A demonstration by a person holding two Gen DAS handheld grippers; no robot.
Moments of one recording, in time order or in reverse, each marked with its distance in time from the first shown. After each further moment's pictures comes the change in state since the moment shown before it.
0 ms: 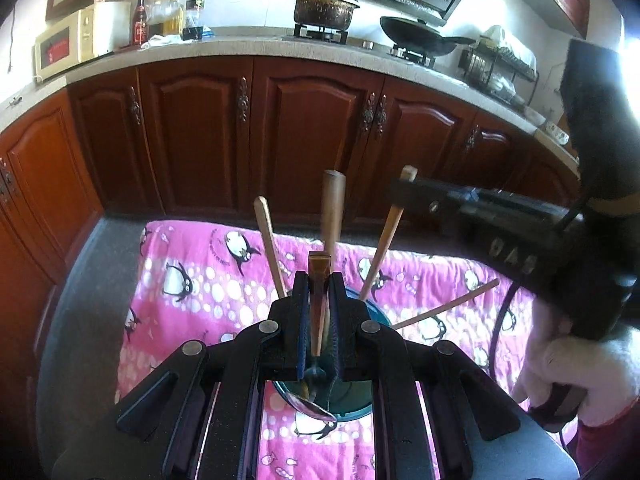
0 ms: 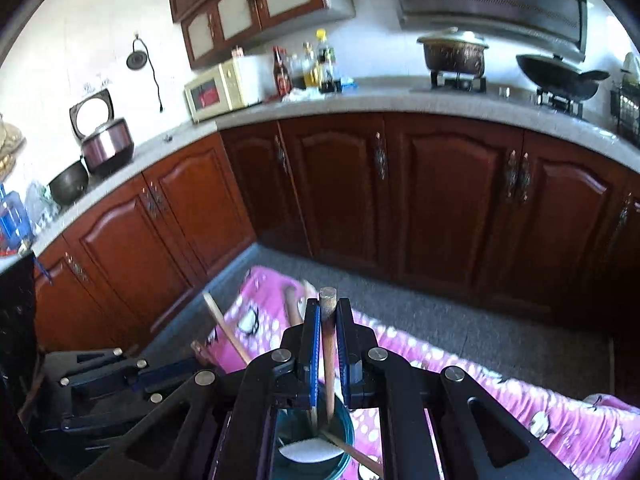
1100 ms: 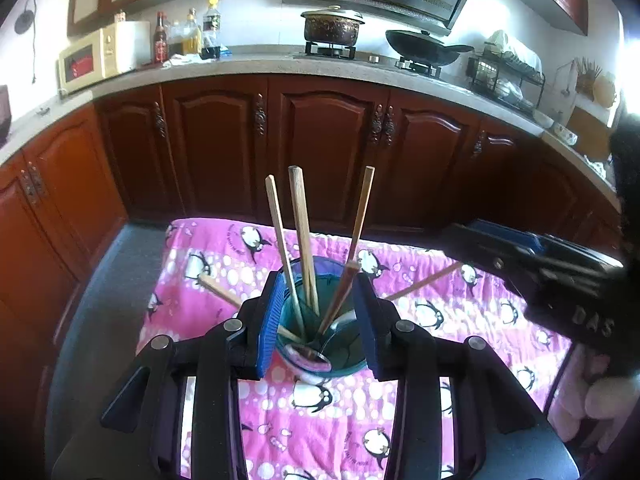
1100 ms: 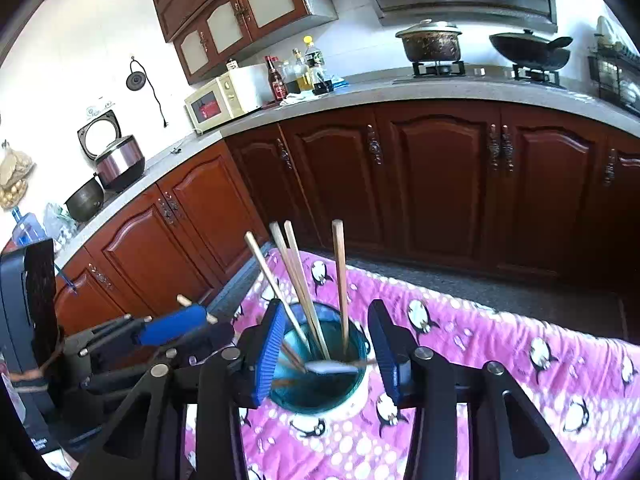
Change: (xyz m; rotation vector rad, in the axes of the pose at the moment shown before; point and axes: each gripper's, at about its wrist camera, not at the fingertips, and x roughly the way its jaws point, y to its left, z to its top) left arm -0.049 -0.031 -0.034 0.014 -0.074 0.102; right arm -0.080 -0.005 -0.057 0.098 -0.026 0.039
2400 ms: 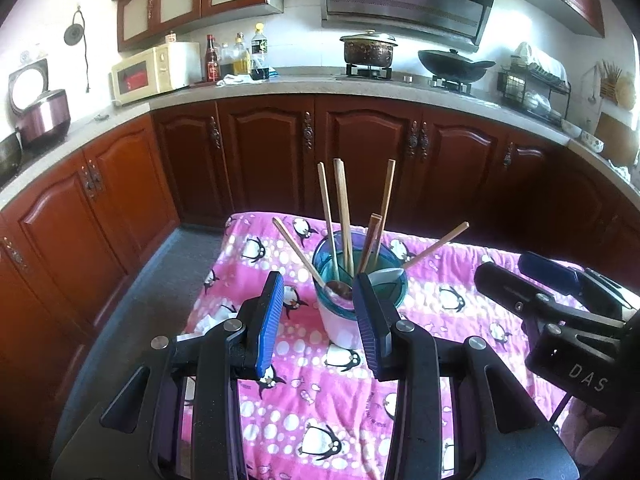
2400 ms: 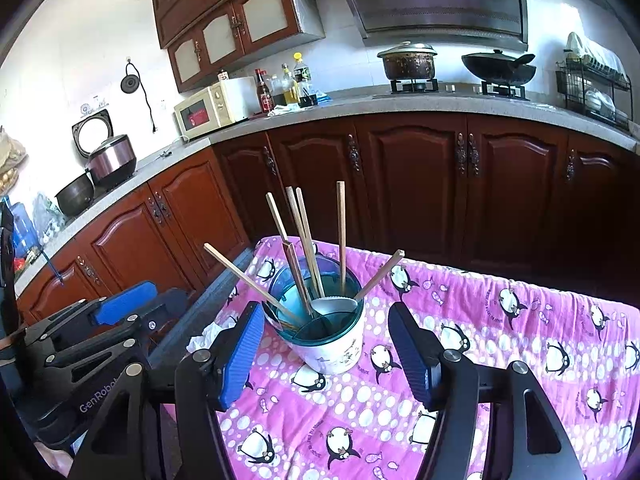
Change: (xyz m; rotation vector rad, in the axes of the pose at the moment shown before) left arm -0.071 -0.008 -0.051 -0.031 -0.078 0.173; right arm -0.059 0.036 -0.064 -0.002 -0.065 -0.102
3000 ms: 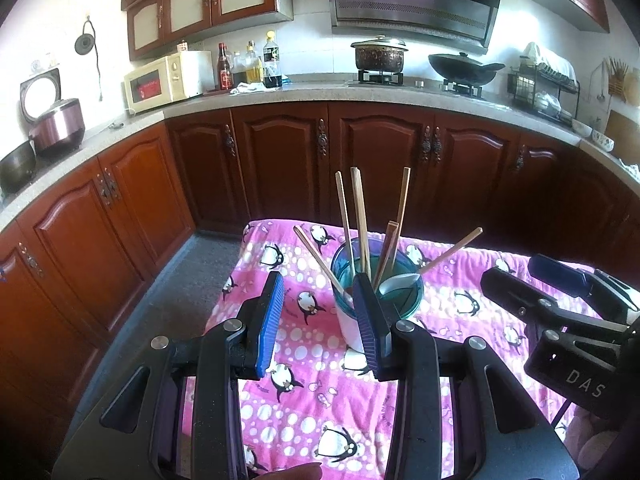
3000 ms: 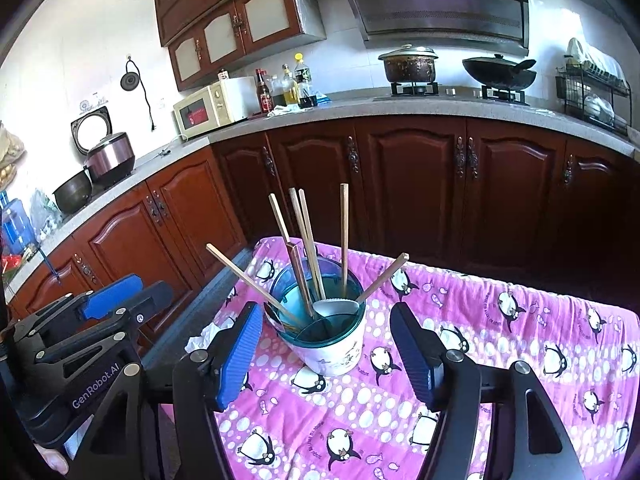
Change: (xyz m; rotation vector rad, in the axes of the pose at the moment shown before) left arm -0.006 0.005 0.000 0.013 -0.025 0.056; right arm -0.001 0.008 0.000 -0.014 -0.004 -0.014
